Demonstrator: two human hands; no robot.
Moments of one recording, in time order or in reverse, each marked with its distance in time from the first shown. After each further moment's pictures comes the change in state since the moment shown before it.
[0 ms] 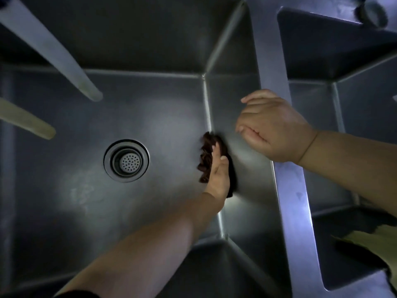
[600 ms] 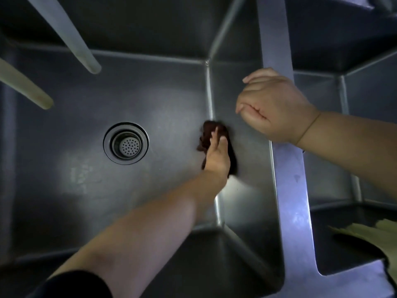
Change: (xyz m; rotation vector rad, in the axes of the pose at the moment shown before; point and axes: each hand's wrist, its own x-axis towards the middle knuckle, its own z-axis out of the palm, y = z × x) left_hand 0.000 0.006 0.008 0.175 0.139 0.057; right_hand -0.006 0.002 0.005 -0.037 0.013 0.008
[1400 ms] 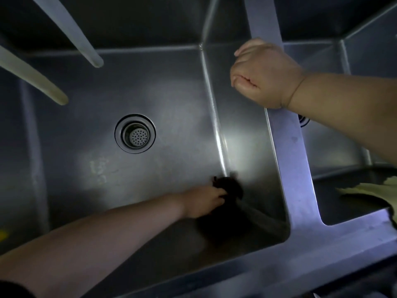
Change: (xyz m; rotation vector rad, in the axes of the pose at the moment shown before) left_hand -0.095 -0.026 -0.091 1.122 -0.899 0.096; right_hand 0.004 -0.002 -0.003 -0.078 -0.027 0.000
